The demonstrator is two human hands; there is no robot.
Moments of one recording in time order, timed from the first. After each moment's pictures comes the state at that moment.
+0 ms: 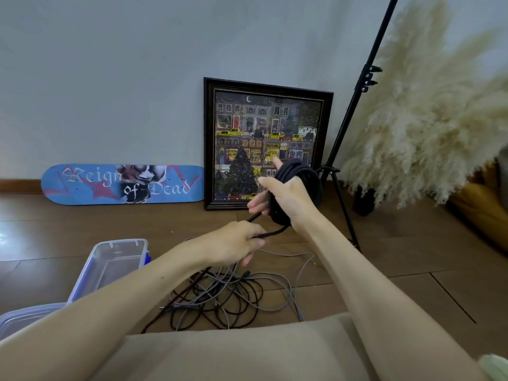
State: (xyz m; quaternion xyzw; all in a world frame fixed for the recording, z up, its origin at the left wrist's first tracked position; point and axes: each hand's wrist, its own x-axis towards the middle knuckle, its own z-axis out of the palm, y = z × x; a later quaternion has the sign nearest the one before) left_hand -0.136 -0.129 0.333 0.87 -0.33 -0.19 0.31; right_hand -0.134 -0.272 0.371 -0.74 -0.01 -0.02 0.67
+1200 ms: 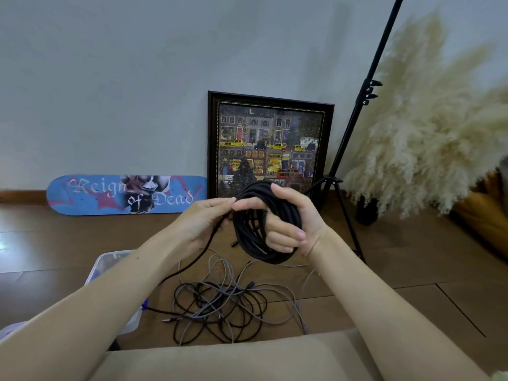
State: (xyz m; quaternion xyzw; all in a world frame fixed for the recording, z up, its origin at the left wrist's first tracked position) left_hand -0.102 -0.089 0.341 0.65 -0.12 -0.15 0.73; right_hand -0.139 -0.275 0.370 -0.39 -0.24 0.42 0.78
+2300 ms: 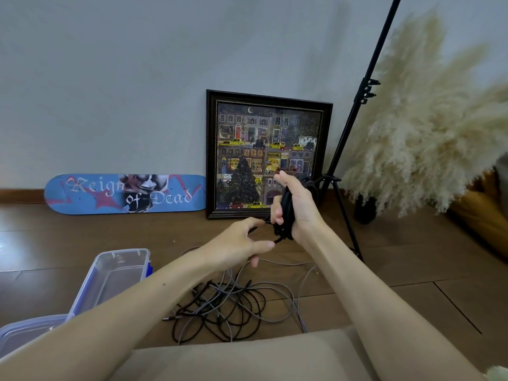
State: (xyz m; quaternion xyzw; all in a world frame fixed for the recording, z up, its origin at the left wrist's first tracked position) left_hand -0.146 -0.126 0.349 0.82 -0.22 -0.20 0.48; right_hand -0.136 -0.267 0.372 -0.63 0.06 -0.06 0.77
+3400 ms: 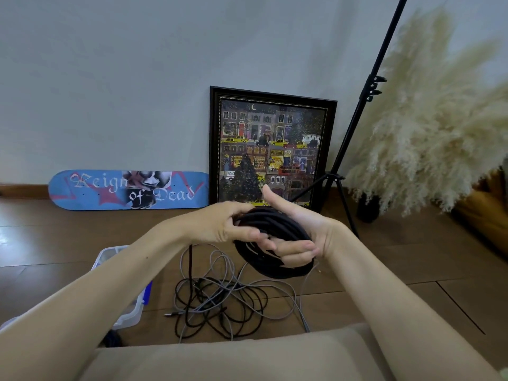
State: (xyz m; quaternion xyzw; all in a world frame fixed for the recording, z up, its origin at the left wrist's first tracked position) left_hand -0.121 -0.090 0.373 0.79 -0.41 -0.20 0.40; right_hand -0.144 -0.281 0.372 -0.47 -0.14 0.57 0.66
